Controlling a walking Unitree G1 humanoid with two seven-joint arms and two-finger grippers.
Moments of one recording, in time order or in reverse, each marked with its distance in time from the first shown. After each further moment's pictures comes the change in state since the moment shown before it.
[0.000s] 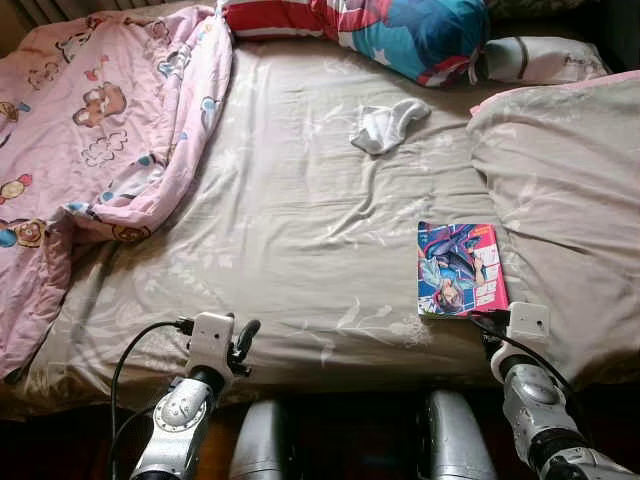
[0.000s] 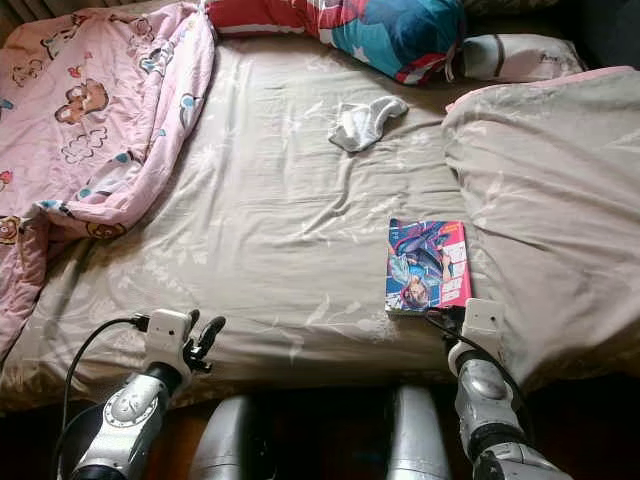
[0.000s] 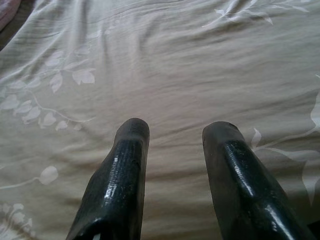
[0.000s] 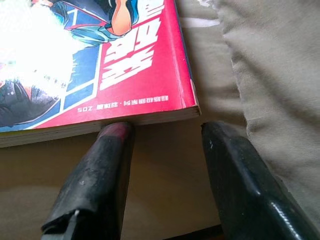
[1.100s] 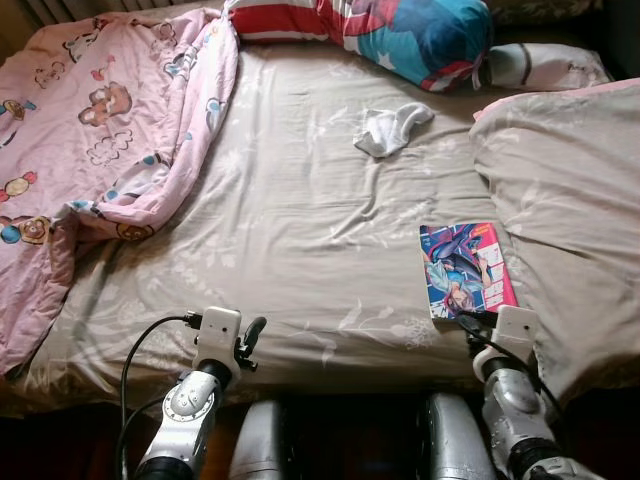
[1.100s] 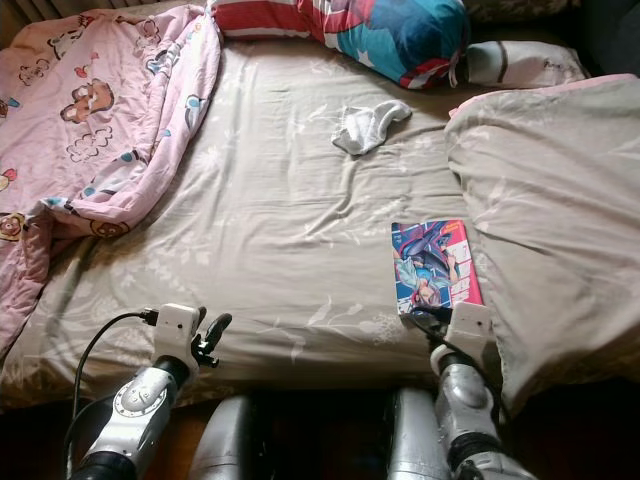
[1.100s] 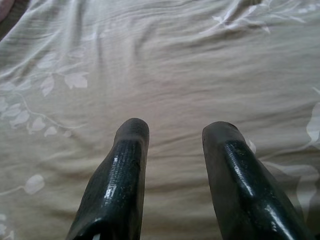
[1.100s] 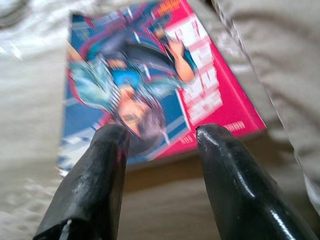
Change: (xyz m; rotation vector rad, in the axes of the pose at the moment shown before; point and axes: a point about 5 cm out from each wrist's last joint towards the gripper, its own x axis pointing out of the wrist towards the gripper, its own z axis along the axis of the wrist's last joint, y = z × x) left arm 0.015 -0.008 0.003 -0.020 0.014 -0.004; right arm -0.011 0.033 -0.003 0.088 -0.145 0.099
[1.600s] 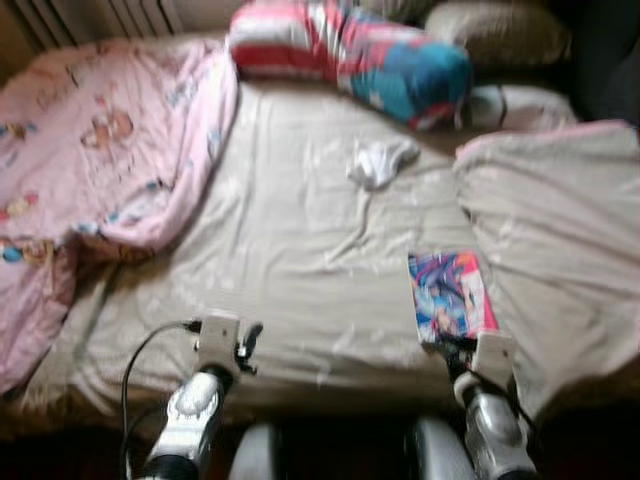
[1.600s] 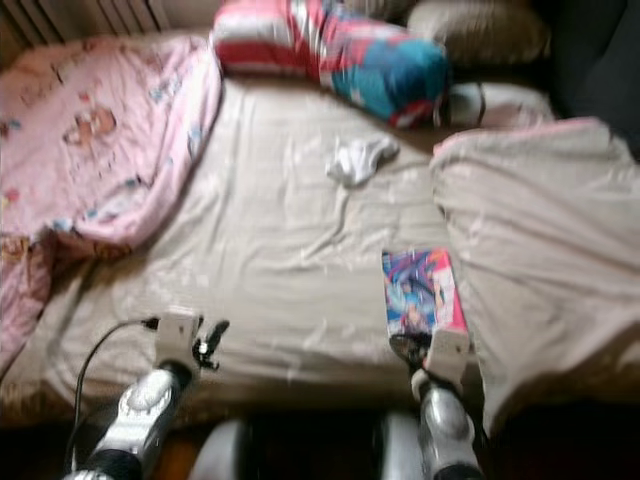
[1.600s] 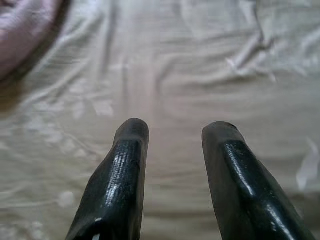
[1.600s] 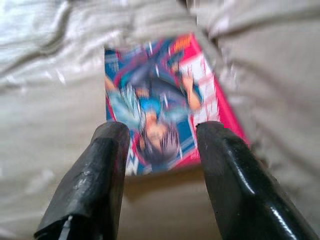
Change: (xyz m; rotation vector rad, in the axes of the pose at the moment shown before) left arm 0.000 0.011 -0.015 -0.057 0.076 0.103; right arm -0.019 0.012 -0.030 -0.009 0.071 0.055
